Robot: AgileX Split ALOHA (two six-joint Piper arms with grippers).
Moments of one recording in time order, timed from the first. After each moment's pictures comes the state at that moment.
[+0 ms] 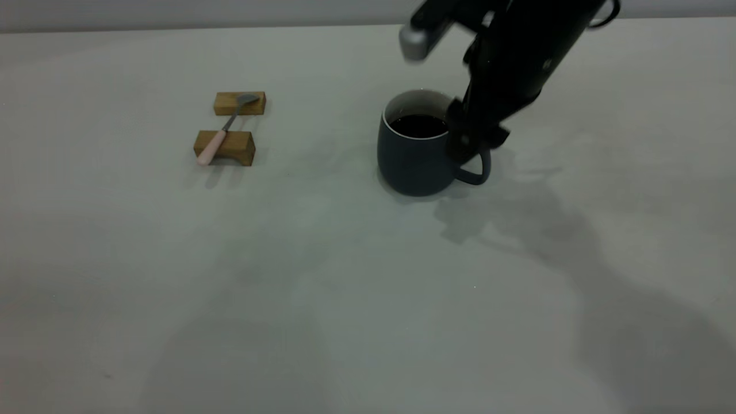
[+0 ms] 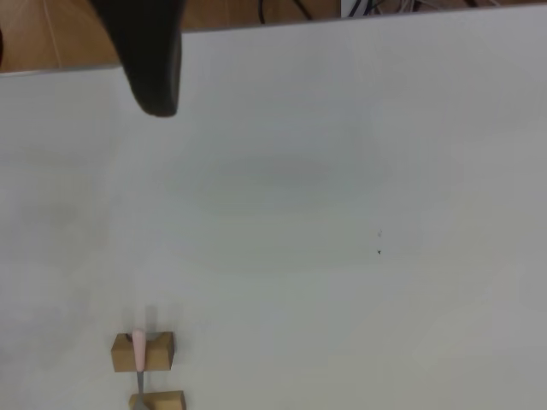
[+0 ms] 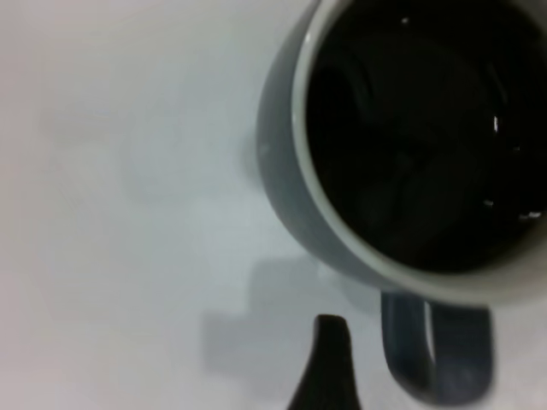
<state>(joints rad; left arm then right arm) -0.08 -0.02 -0.49 0.03 1.14 -0.01 0.41 2.21 -1.29 0.37 0.35 -0.95</state>
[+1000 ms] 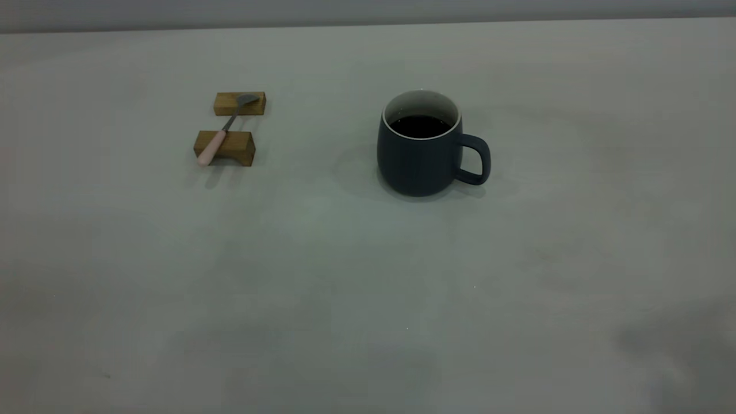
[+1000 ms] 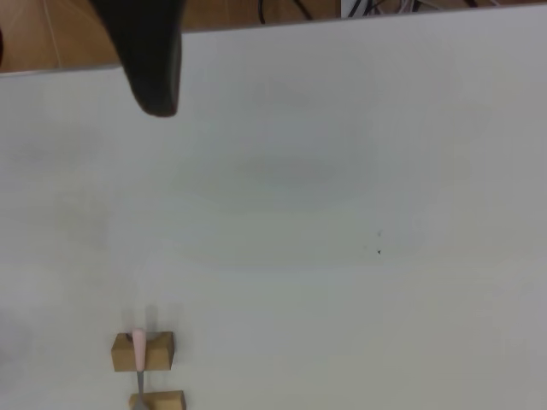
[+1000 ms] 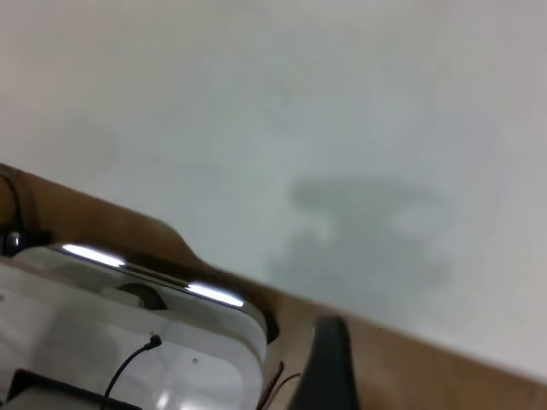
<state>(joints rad) -0.08 -0.02 -0.49 0.03 1.14 -0.01 0.23 0.89 -0.90 0.05 1.23 -0.11</state>
